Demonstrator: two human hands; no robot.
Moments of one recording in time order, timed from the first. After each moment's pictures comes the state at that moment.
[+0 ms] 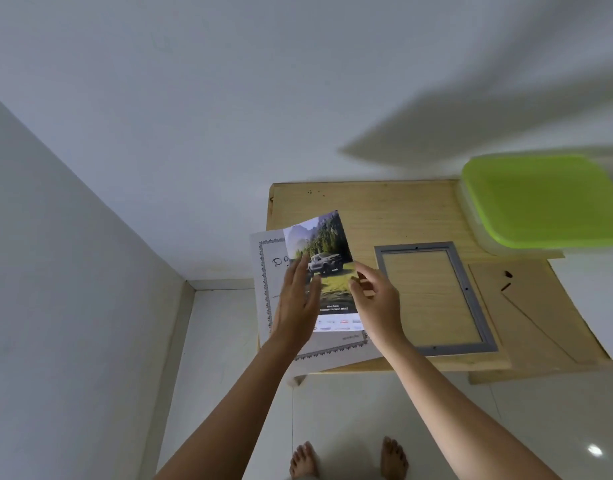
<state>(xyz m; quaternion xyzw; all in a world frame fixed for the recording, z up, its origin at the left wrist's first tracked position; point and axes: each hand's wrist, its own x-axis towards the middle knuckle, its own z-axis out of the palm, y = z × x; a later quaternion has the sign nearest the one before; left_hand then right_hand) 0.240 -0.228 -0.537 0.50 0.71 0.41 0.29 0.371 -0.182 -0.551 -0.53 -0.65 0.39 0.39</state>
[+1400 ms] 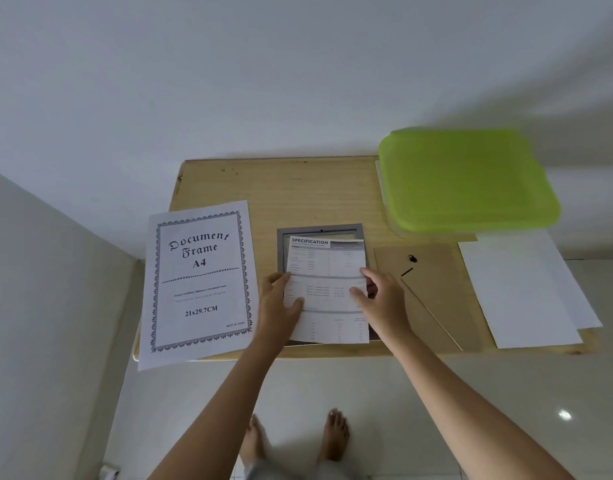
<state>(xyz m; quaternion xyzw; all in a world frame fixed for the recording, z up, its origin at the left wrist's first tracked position) 0.405 -0.181 -0.598 0.44 0.78 0.30 0.33 0.583 -0.118 -0.590 -0.61 -0.66 0.37 0.23</state>
